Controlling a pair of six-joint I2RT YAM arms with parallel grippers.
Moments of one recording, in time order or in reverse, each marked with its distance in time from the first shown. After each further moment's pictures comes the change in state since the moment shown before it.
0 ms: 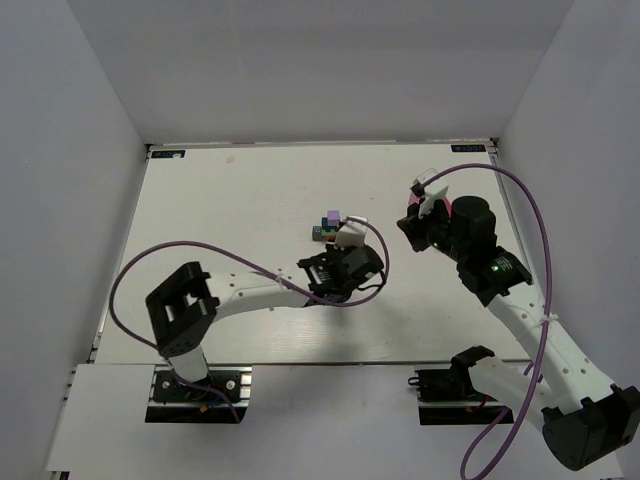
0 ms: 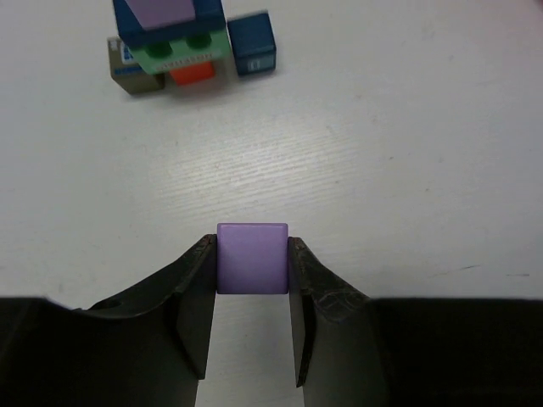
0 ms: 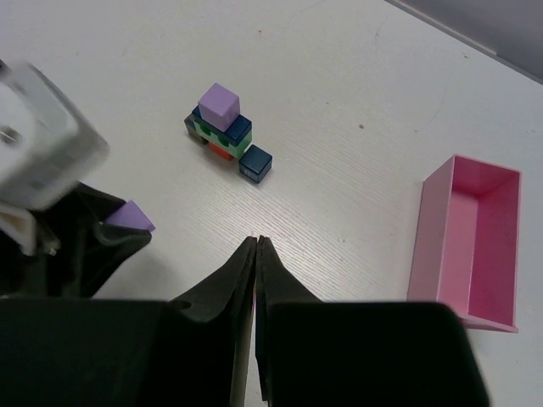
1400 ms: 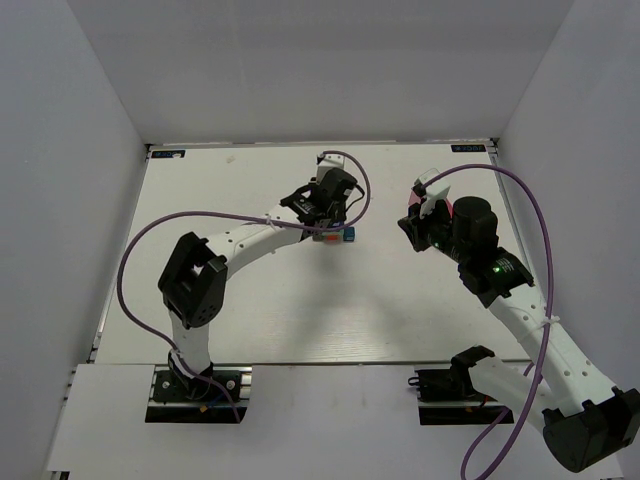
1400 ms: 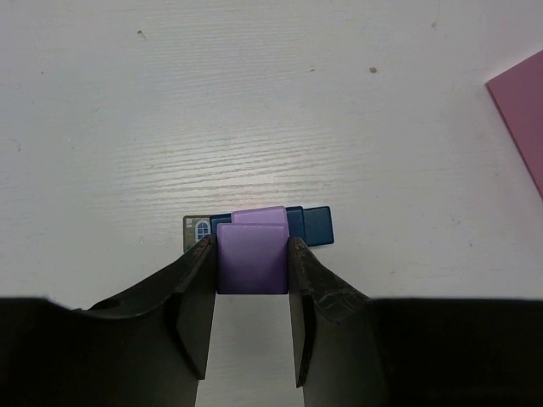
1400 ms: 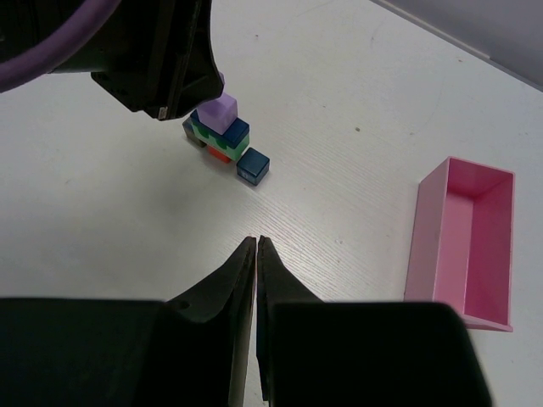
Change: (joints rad) left arm 0.348 0.127 0.333 -0.033 0.237 0.172; right arm 0.001 -0.012 -0.001 0.001 0.011 -0.001
